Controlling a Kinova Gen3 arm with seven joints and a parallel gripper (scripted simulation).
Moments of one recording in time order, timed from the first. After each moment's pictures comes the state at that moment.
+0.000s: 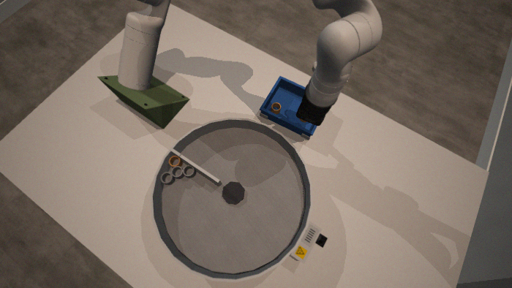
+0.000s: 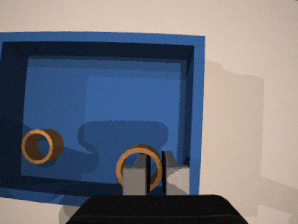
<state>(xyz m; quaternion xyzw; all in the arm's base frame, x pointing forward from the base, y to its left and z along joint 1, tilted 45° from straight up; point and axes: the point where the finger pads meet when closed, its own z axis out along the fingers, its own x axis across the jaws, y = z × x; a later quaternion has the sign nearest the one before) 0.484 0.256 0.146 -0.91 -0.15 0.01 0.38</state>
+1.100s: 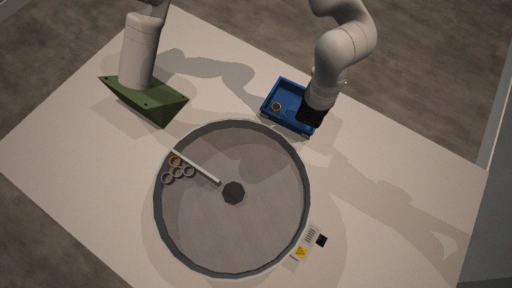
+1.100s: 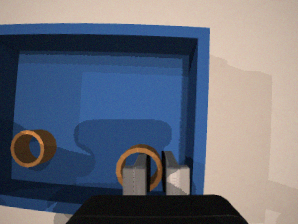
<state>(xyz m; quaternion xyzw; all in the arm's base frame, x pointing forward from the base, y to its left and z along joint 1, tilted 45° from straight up) 0.482 0.268 0.134 -0.91 -0.15 0.01 0.38</state>
